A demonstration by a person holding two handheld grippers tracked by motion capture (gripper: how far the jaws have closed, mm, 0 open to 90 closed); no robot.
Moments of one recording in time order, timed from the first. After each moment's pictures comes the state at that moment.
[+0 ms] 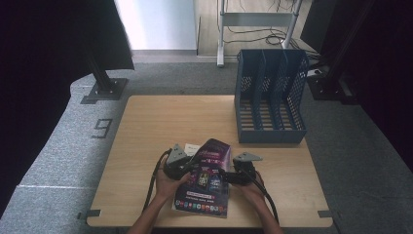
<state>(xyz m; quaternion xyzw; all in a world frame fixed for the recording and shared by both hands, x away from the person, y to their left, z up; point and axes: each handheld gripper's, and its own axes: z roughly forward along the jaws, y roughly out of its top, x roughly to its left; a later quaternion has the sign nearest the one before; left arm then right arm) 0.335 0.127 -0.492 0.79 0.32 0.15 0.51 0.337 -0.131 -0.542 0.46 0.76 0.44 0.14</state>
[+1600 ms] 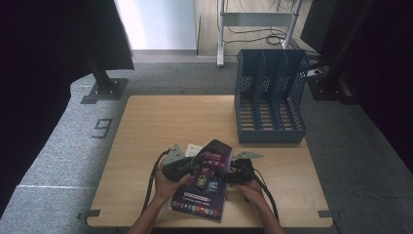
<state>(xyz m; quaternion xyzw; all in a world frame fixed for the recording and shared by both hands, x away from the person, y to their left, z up) 0.323 0.128 -0.475 0.78 0.29 0.13 0.54 0.344 -0.131 -0.546 0.45 0.76 0.47 0.05</state>
